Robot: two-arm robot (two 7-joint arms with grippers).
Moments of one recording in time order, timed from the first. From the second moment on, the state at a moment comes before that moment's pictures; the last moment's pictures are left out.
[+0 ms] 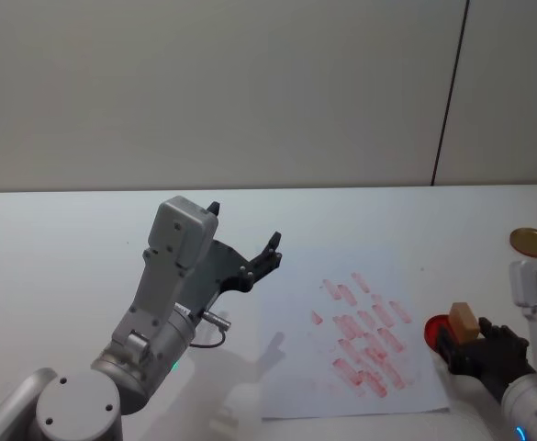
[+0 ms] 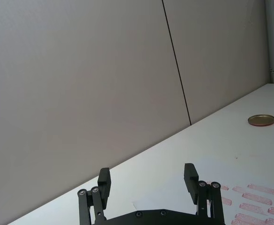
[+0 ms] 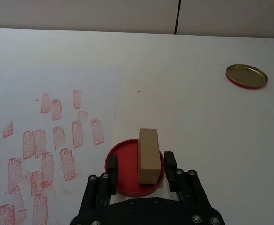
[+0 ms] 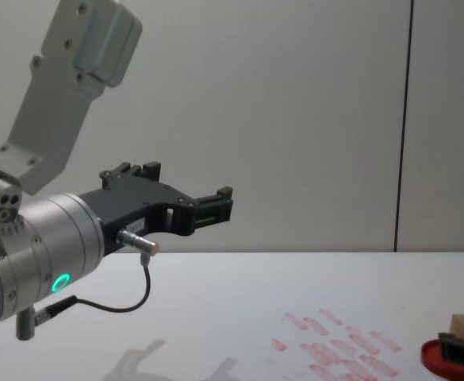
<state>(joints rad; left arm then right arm) -0.24 0.38 0.45 -1.63 -0.20 0.01 -0.01 -0.01 0.14 -0.18 -1.68 0.14 0.43 -0.04</state>
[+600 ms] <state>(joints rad) -0.24 0.38 0.45 -1.63 -0.20 0.01 -0.01 -0.04 0.15 -0.18 -1.76 0.09 0.32 -0.05</state>
